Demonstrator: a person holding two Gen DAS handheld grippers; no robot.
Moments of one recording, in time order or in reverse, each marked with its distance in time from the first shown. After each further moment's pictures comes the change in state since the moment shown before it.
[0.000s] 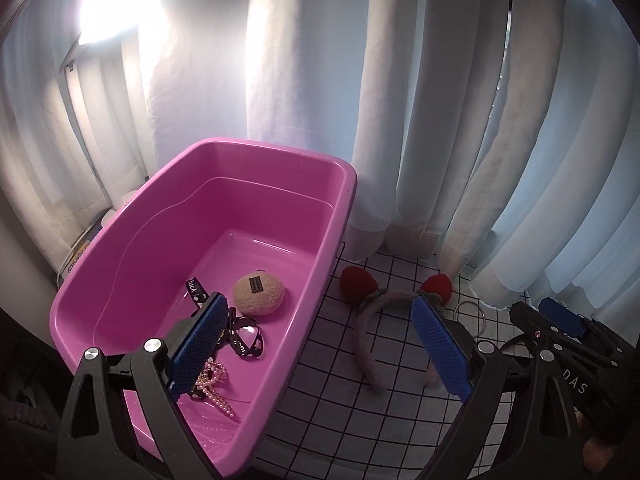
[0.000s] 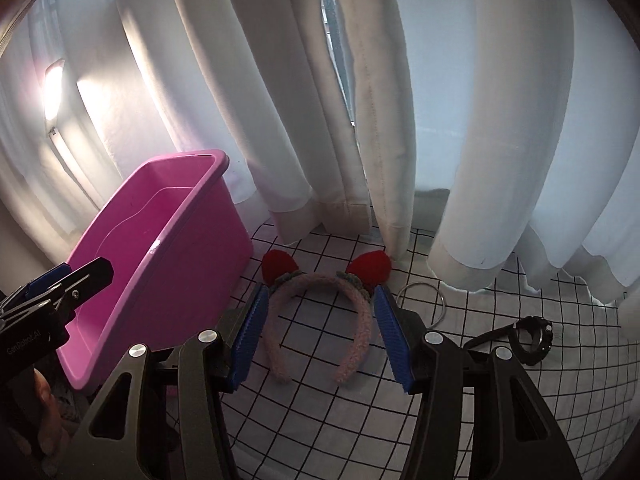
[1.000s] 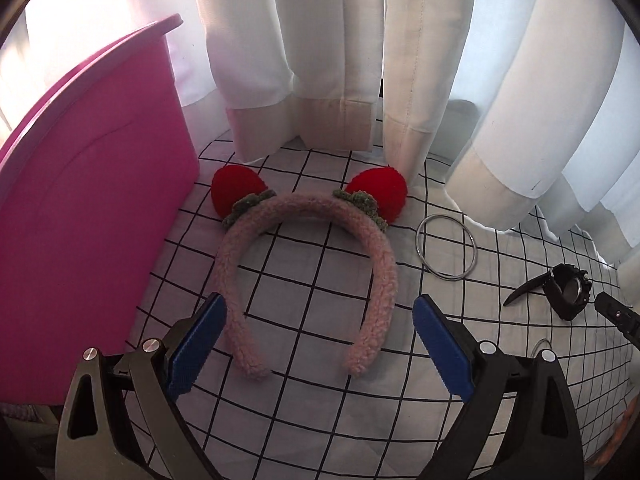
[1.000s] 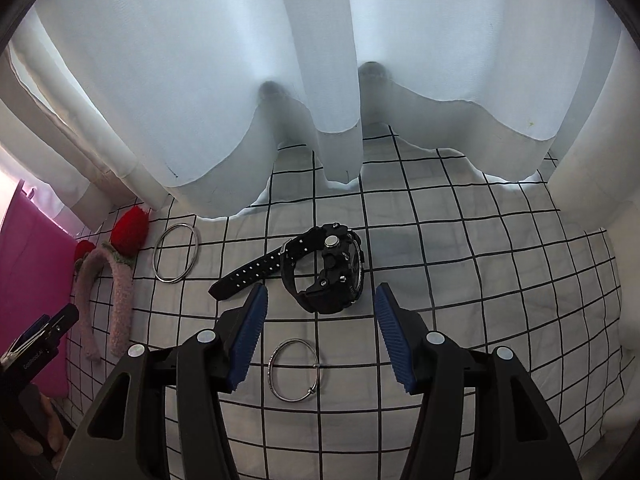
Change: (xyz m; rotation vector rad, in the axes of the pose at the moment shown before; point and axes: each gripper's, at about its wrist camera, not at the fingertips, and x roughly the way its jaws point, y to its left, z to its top) left arm 0.147 -0.134 -0.077 0.085 0.216 0.000; right arm 0.044 -0.237 -0.063 0.299 0.161 -0.219
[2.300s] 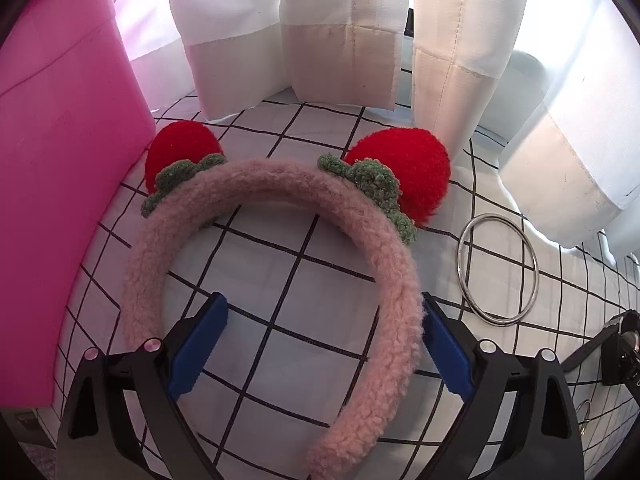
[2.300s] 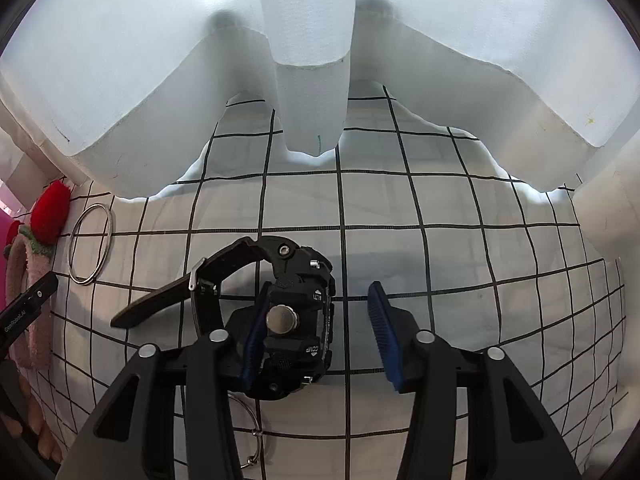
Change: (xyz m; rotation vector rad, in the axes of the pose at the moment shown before) left arm 0.103 -0.015 0.020 -0.076 0.074 0.048; right arm 0.088 -0.008 0.016 -0.067 0.074 -0.129
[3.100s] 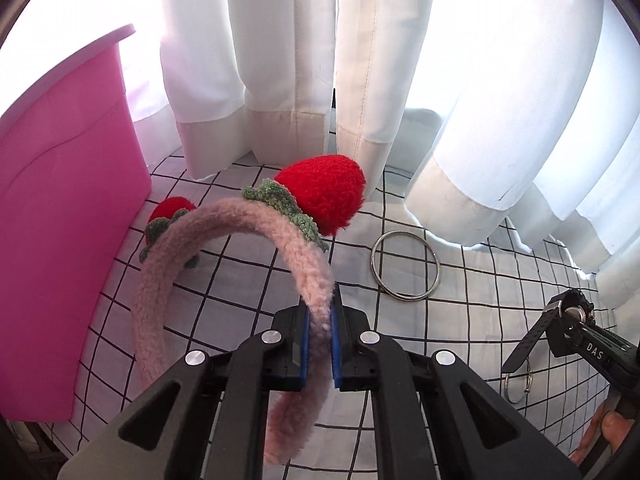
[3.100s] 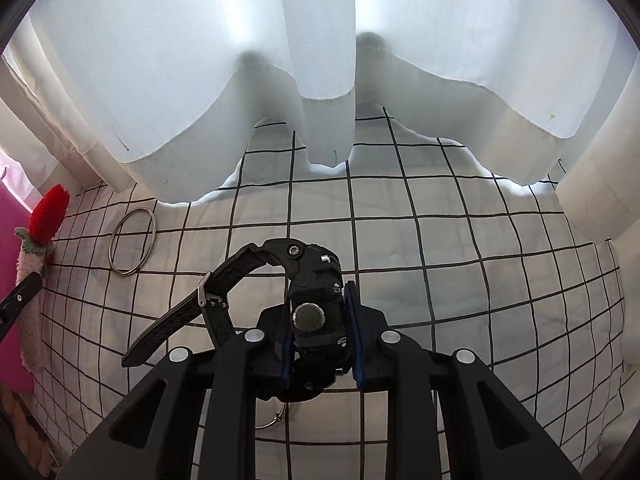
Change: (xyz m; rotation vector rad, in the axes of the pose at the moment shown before) left arm -0.098 -0.003 -0.018 0.097 -0.160 -0.180; right arm -0.053 -0.013 -0.040 0.019 -0.086 0.068
